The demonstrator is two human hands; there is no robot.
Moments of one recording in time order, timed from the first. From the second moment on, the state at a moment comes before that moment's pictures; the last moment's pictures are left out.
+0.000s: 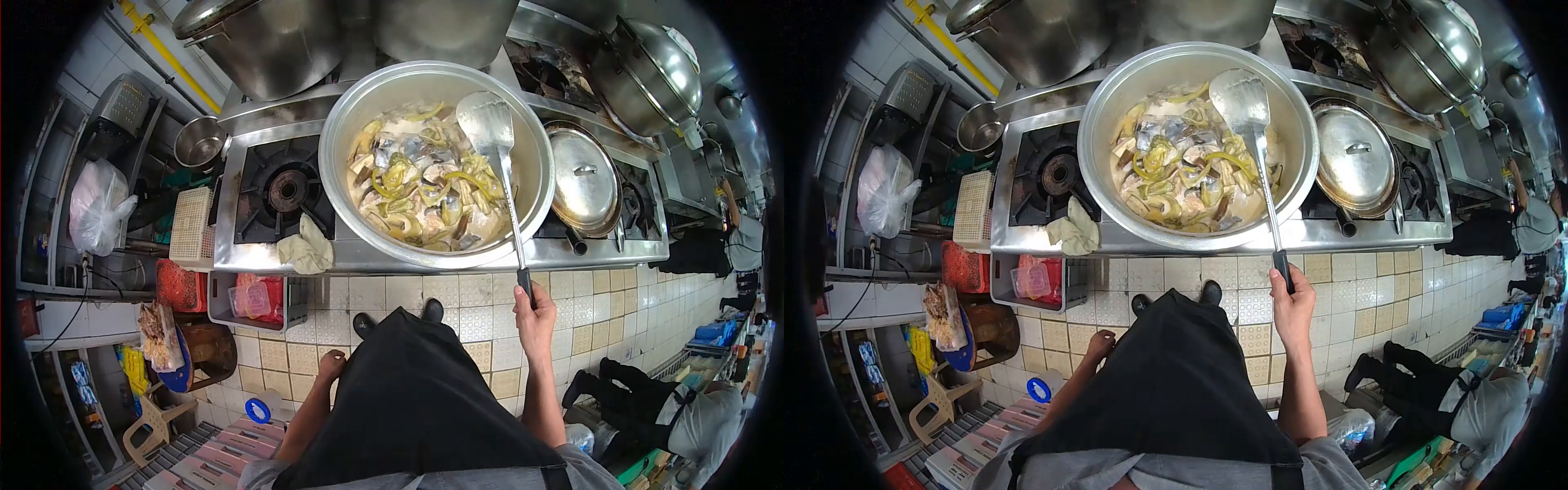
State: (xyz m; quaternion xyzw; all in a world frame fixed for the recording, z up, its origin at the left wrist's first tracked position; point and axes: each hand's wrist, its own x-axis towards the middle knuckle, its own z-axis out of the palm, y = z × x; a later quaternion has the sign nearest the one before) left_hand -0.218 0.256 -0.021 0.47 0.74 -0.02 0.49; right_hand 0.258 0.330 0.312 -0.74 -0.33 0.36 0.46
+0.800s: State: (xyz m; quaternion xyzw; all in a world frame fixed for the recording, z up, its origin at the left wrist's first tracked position) left_hand -0.211 0.279 -0.015 0.54 0.70 -0.06 0.47; right_hand 0.251 0.335 0.302 -0.75 -0.36 0.30 0.47
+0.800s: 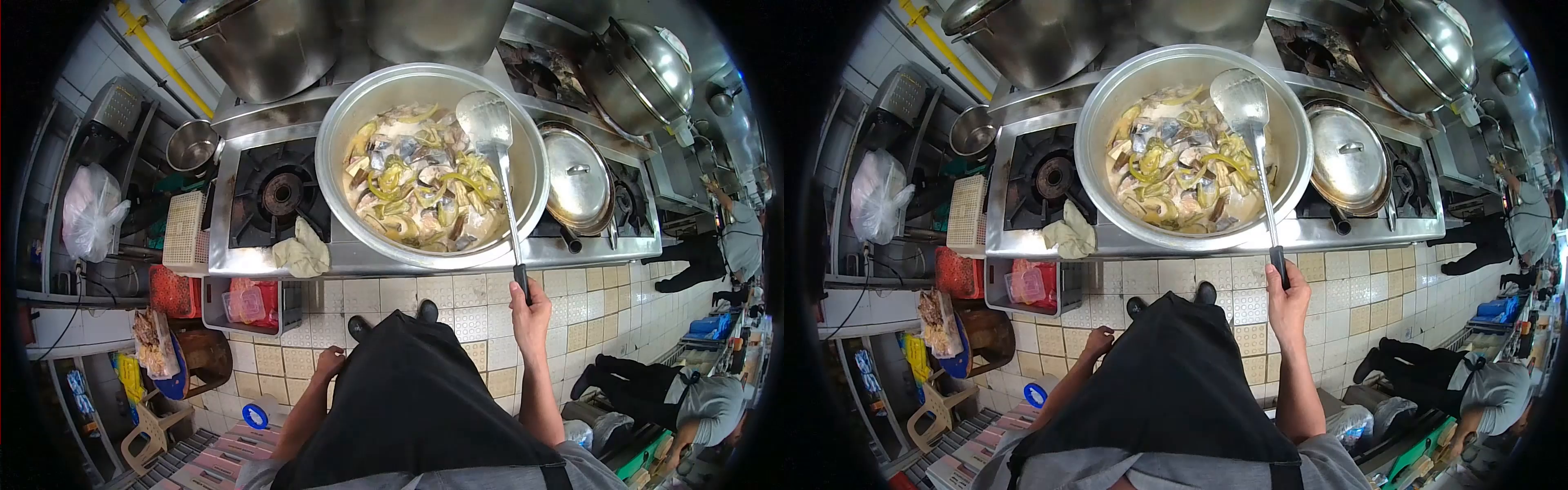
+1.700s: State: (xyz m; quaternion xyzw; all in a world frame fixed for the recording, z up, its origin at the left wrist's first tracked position) left_hand -0.213 0.280 -0.031 0.50 0.71 -0.05 0.49; right_hand 0.248 0.339 0.301 -0.77 -0.36 0.28 0.45
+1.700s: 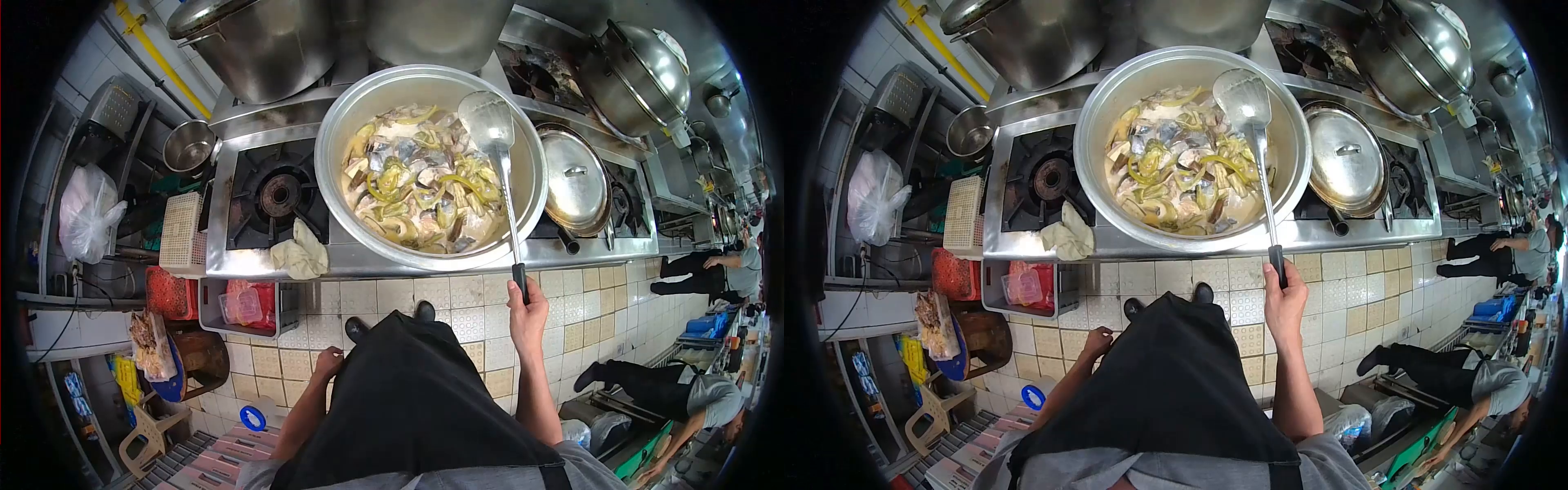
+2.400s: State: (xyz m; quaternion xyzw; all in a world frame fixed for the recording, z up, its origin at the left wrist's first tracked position) left_hand -0.213 0.280 -0.021 0.52 0.70 -0.06 0.48; right_hand 0.243 0.339 0.306 -0.76 -0.35 0.29 0.46
